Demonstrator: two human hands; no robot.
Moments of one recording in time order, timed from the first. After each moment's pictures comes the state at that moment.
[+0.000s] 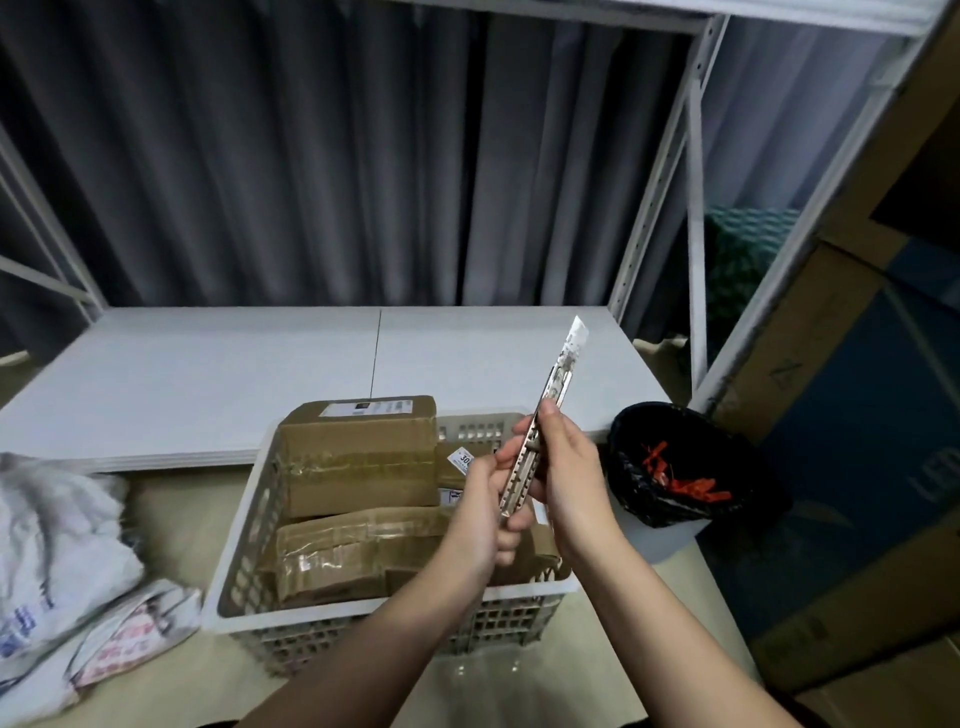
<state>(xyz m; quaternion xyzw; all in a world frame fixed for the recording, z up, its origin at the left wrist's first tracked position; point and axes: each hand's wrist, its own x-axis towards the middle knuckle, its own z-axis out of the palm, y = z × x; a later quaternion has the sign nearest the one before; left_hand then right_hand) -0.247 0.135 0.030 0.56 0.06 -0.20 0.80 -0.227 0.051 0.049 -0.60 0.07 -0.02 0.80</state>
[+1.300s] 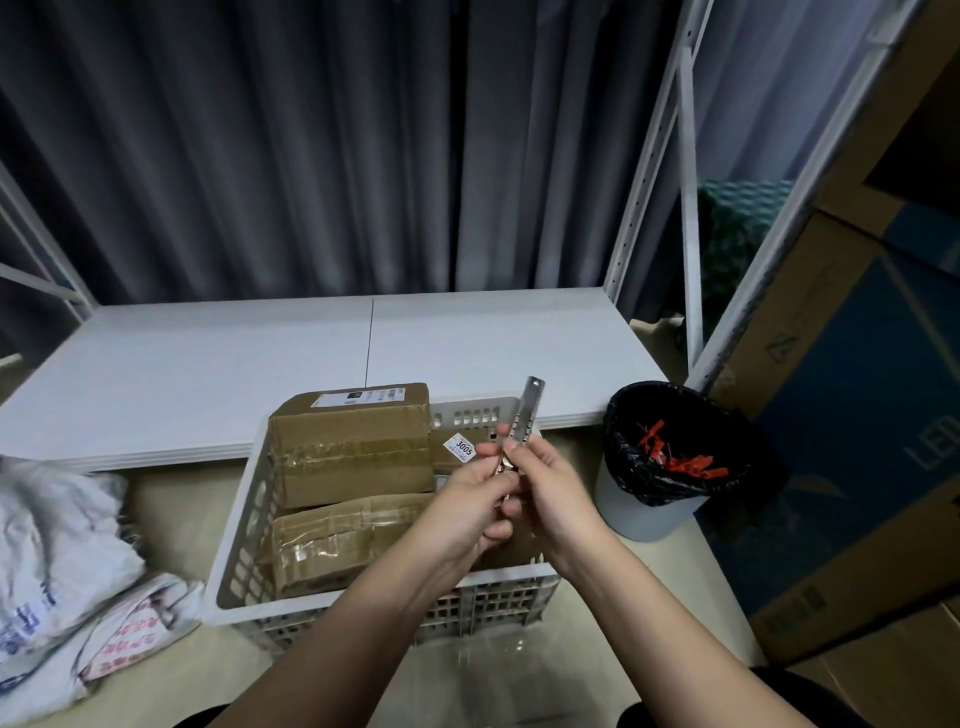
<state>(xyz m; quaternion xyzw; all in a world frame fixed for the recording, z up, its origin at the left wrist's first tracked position) -0.240 0.136 0.018 0.54 0.05 -0.23 0.81 -0.233 0.043 0.010 -0.55 0.09 0.12 0.82</state>
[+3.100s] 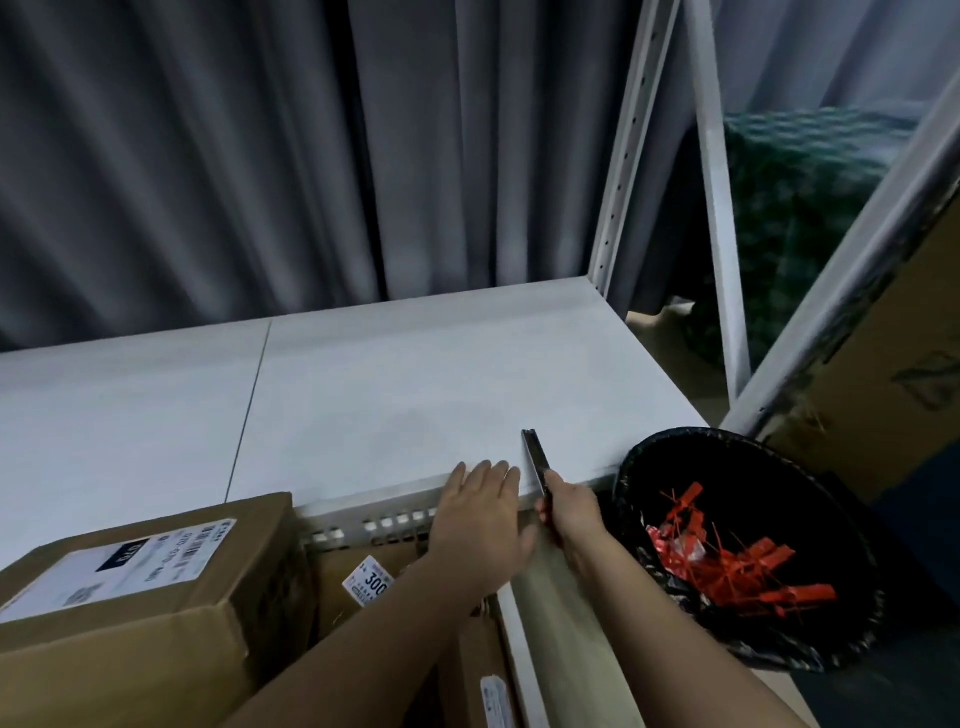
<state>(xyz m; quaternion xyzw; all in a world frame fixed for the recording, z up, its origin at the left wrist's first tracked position) 0.043 0.027 -0.162 0.97 -0.23 -0.03 0.05 0.068 -0.097 -0.204 -0.67 0.34 0.07 0.65</state>
